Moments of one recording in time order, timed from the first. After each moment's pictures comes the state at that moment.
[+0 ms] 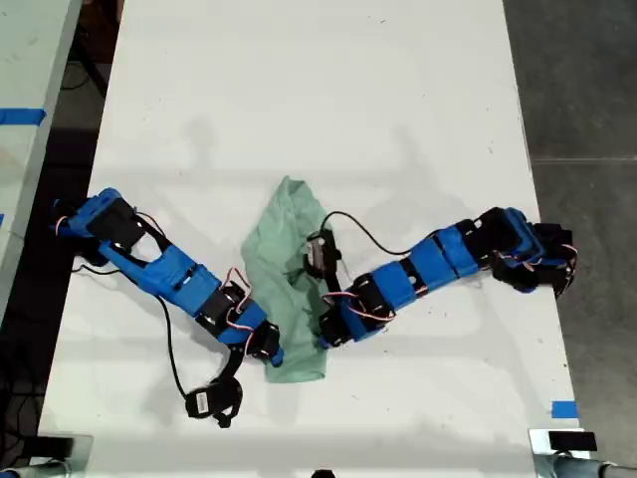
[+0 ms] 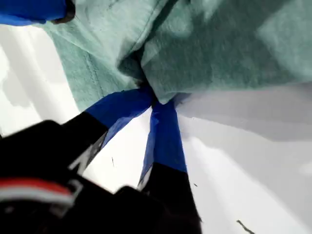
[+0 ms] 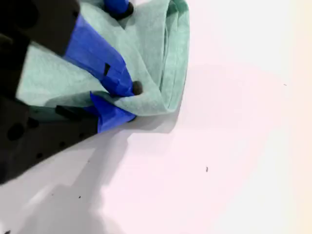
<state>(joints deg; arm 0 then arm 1) 26.0 55.7 59.5 55.7 -22.3 -21.1 53.4 50.4 67.8 -5.4</state>
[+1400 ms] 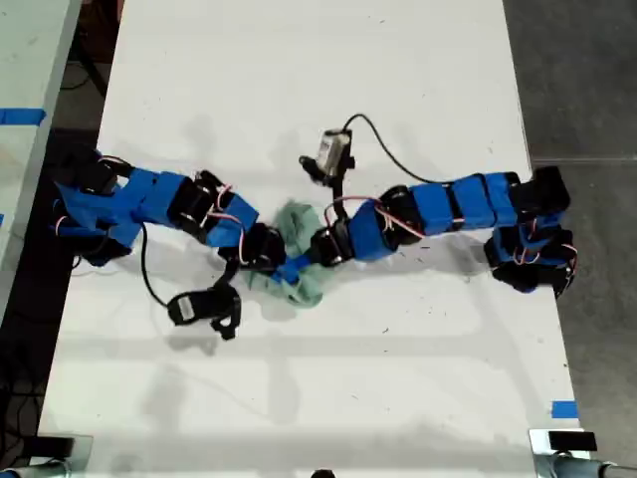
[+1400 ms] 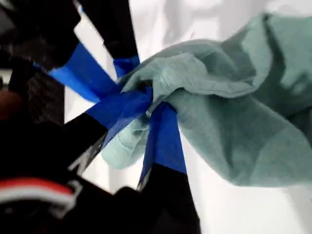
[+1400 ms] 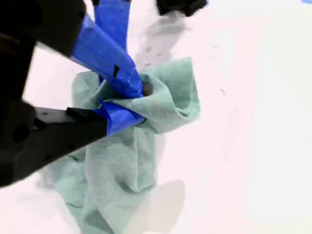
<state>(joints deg) 5.2 86.0 60.9 75.1 -9.2 -1.8 84.6 58.4 61.1 -20.7</state>
